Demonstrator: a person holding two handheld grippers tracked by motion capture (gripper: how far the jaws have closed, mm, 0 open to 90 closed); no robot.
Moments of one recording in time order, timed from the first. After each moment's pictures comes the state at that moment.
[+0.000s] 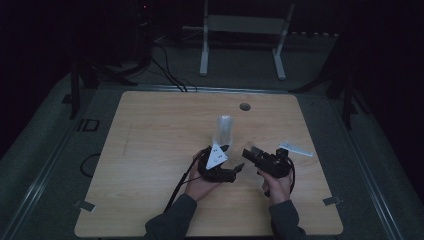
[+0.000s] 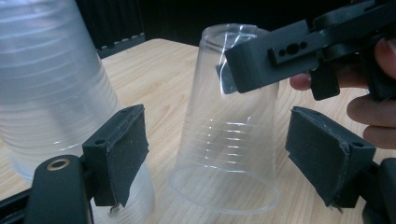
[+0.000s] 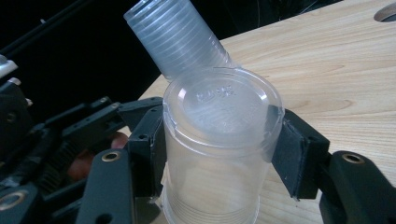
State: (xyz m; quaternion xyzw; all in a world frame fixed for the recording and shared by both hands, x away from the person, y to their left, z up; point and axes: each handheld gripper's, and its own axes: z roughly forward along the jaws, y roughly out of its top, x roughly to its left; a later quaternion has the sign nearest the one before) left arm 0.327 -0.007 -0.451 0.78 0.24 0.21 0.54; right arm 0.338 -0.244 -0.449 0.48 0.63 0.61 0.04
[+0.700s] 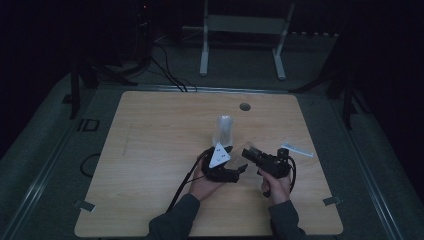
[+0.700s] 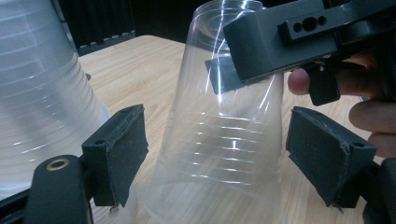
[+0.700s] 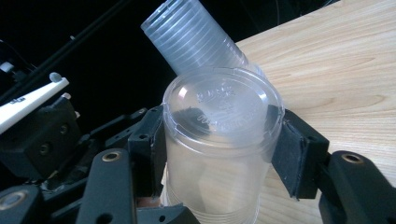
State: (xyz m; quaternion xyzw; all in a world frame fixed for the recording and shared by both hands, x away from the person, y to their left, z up) left arm 0.332 -0.015 -0.458 0.77 0.24 0.18 0.55; right arm 0.339 -0.246 -0.452 0.47 0.61 0.64 -0.01
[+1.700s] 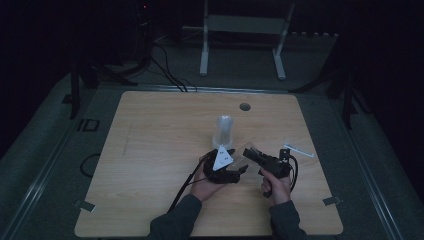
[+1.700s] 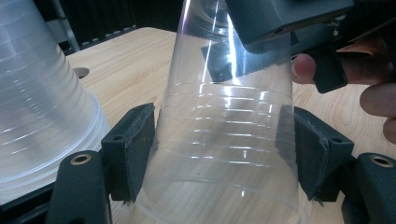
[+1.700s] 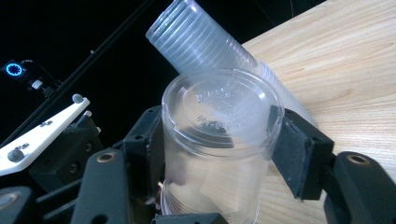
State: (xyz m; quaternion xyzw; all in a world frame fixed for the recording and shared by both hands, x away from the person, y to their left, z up) left arm 0.330 -0.021 -0.465 0.79 0.24 0.19 0.53; right arm 0.342 -0.252 -0.457 0.48 0.59 0.65 -0.06
